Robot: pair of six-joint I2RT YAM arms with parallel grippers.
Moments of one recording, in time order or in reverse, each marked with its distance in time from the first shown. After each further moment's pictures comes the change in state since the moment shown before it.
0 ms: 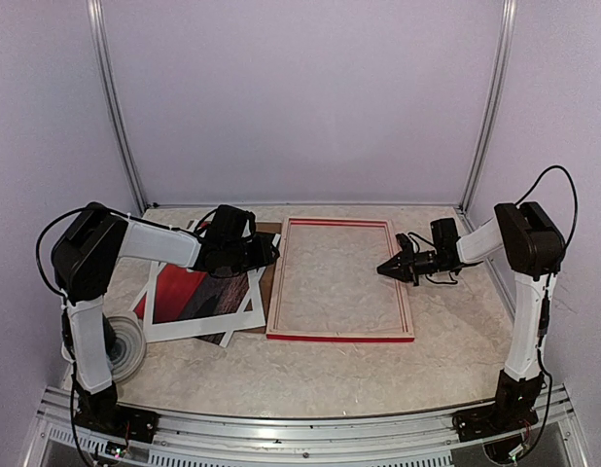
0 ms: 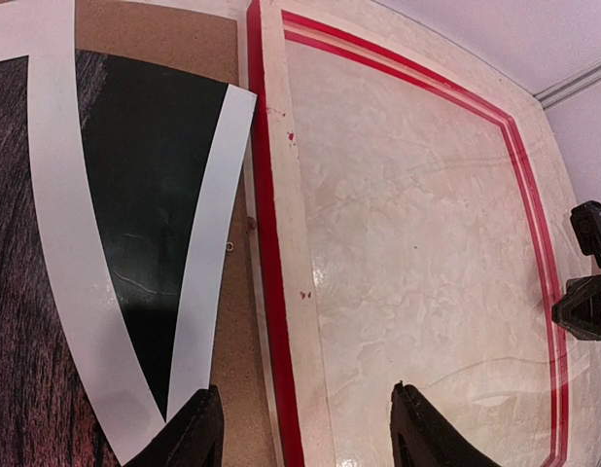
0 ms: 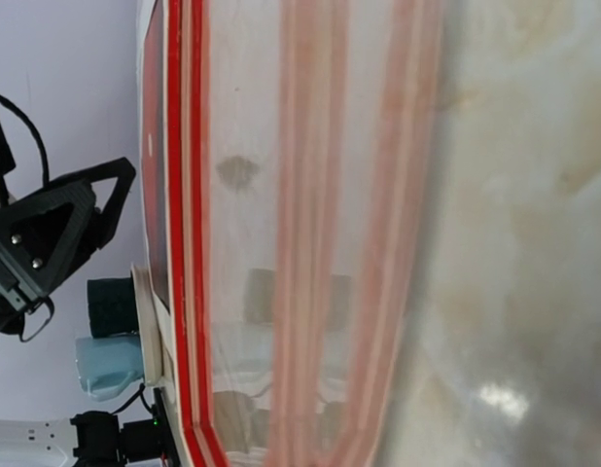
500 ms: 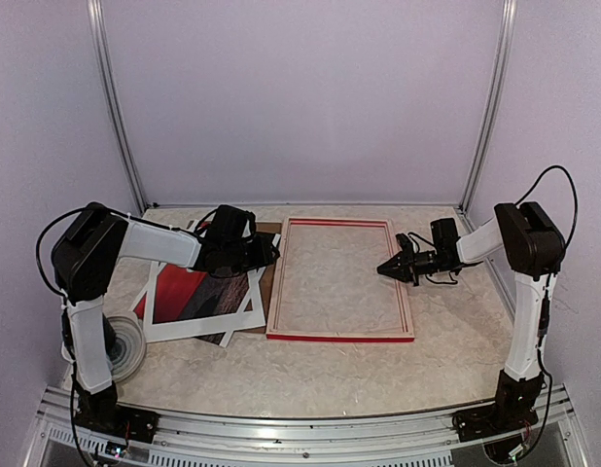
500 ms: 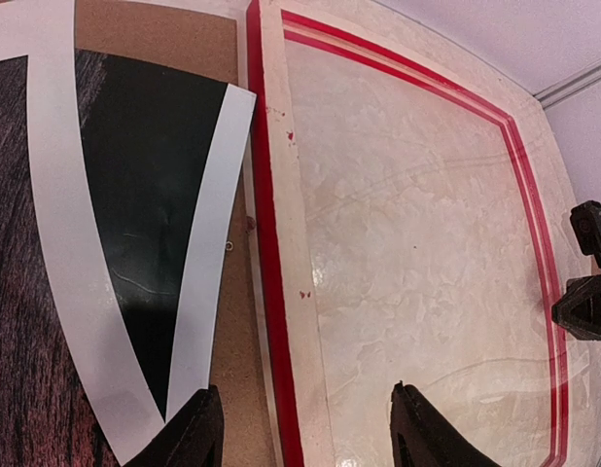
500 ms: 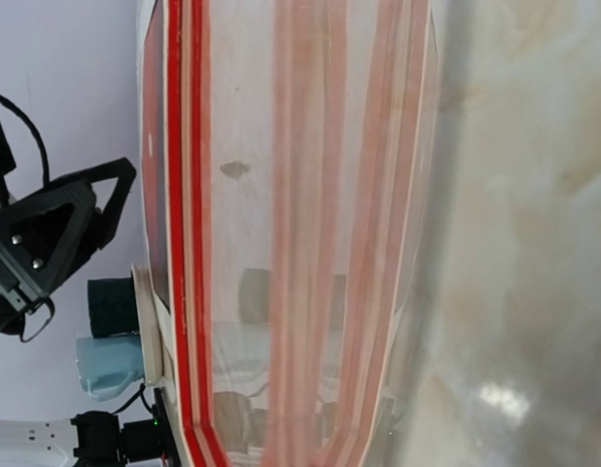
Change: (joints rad) left arm 0.000 0.000 0.000 0.000 0.002 0.000; right arm 0.000 0.000 0.000 0.001 0.000 0.001
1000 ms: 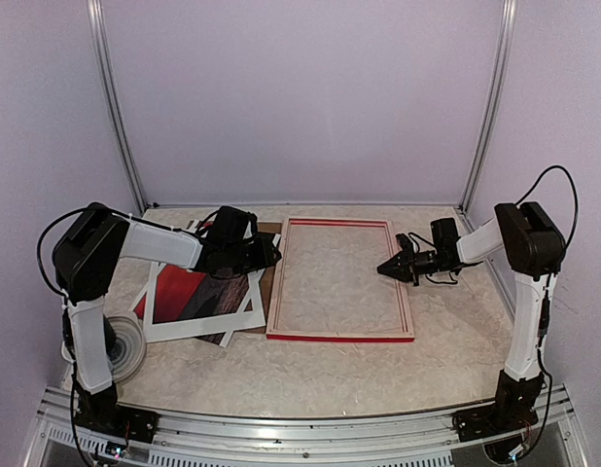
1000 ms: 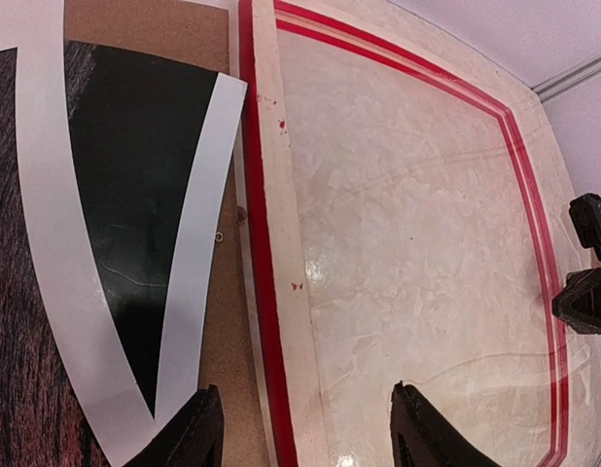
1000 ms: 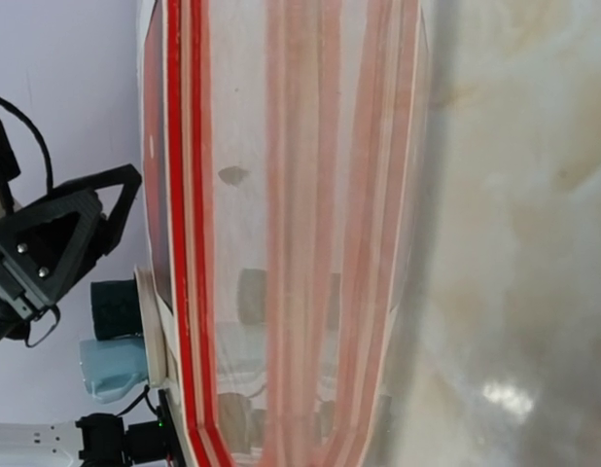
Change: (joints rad) left arm -0.007 0.005 0.000 0.000 0.007 0.000; right arm 0.000 -0.001 0.000 0.000 0.000 0.011
